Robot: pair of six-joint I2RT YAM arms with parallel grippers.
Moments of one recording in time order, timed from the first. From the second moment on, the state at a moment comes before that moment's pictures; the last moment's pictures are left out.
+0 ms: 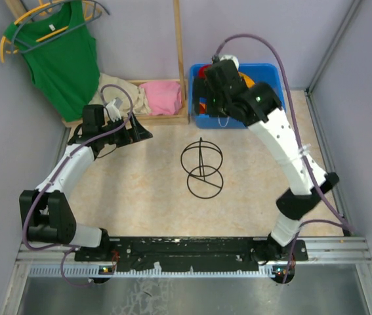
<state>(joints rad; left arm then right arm) -0.10 1.41 1.05 -0.27 0.56 -0.40 0.77 1.64 2.13 -1.21 0.35 0.54</state>
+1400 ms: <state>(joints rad) -0.10 1.47 1.08 -0.14 0.51 -0.43 0.22 2.37 2.42 -0.44 0.15 0.20</state>
